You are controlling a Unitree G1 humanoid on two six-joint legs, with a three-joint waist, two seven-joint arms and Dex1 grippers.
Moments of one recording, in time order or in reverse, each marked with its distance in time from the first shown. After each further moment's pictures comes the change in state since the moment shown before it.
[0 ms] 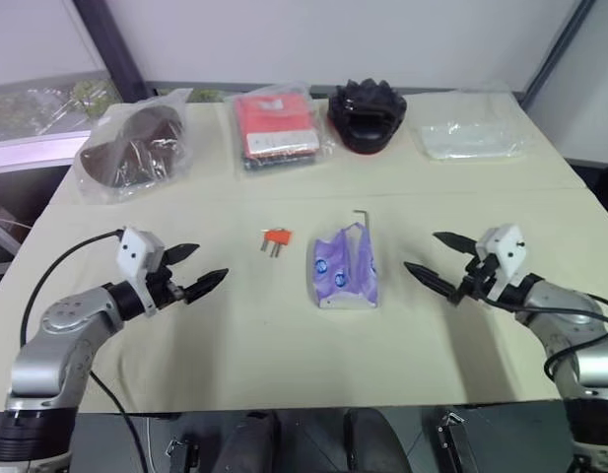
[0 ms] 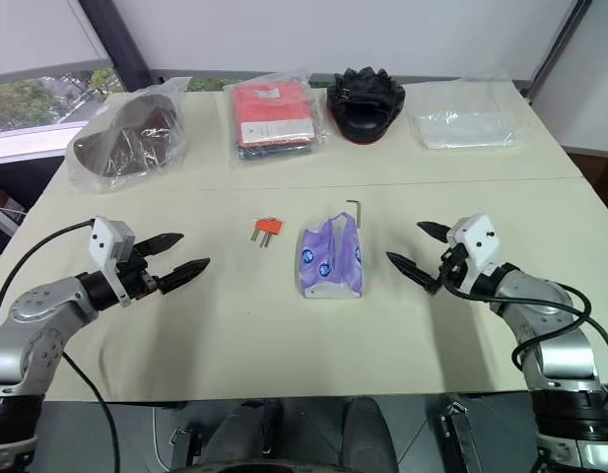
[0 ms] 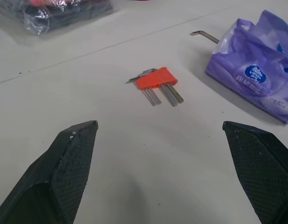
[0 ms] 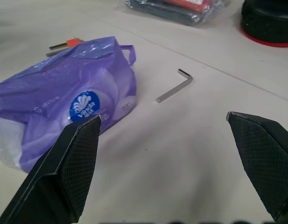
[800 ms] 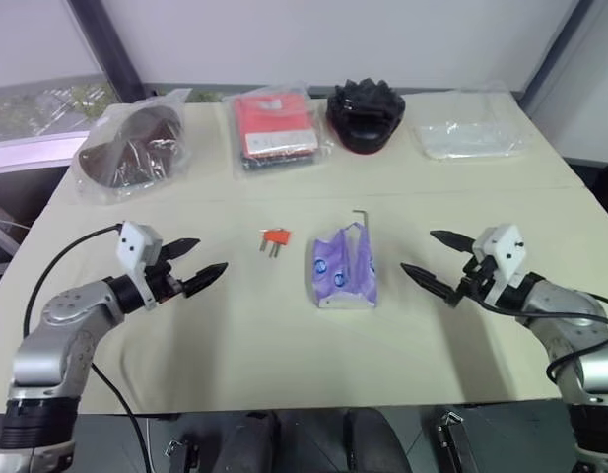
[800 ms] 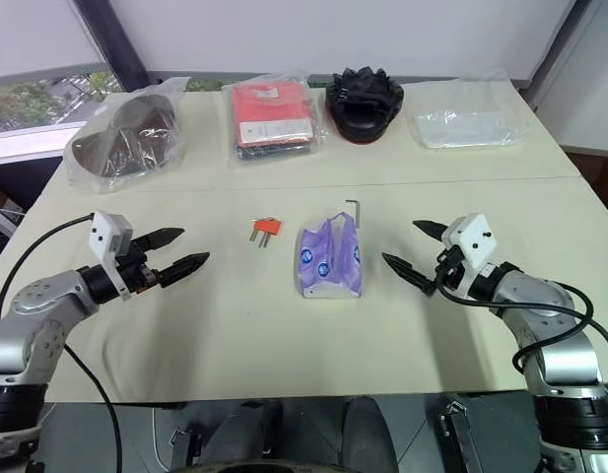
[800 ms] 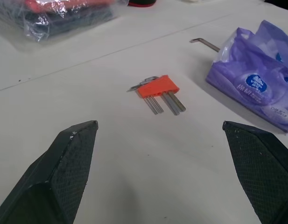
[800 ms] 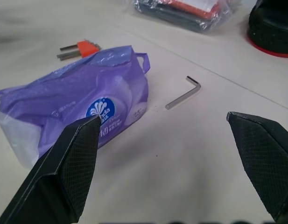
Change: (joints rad) left arm -0.062 0.000 -0.002 0.071 -0.004 -0.008 -0.039; right arm 0.025 -0.009 0.009 -0.082 -0.017 0.024 -0.012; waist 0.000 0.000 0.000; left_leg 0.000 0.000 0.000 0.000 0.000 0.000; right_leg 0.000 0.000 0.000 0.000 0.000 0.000
